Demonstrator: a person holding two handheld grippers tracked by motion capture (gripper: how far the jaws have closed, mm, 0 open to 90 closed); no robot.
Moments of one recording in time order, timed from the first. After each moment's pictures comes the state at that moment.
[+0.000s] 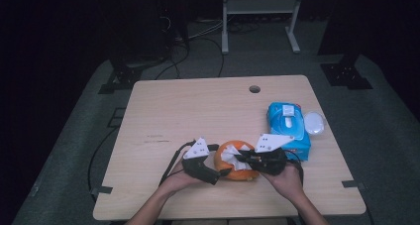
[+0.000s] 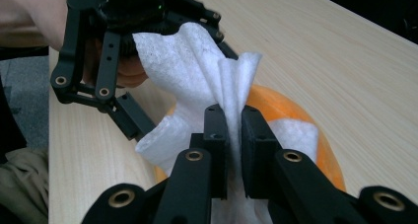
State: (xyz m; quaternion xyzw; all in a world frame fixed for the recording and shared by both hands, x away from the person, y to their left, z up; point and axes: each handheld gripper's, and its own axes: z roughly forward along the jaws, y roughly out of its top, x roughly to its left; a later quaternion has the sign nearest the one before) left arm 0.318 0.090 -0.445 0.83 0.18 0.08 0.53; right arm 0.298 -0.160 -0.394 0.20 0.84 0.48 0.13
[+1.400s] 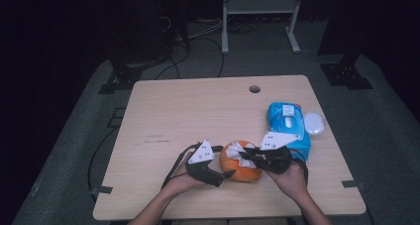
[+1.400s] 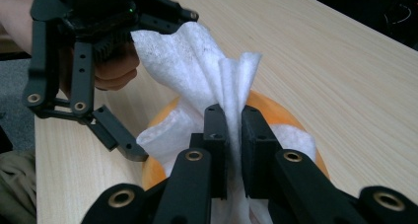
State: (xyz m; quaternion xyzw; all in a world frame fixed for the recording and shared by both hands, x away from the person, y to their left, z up) left arm 0.311 0.082 -0.442 0.83 0.16 0.10 0.53; right arm 0.298 -0.169 -0.391 0.22 0.84 0.47 0.14
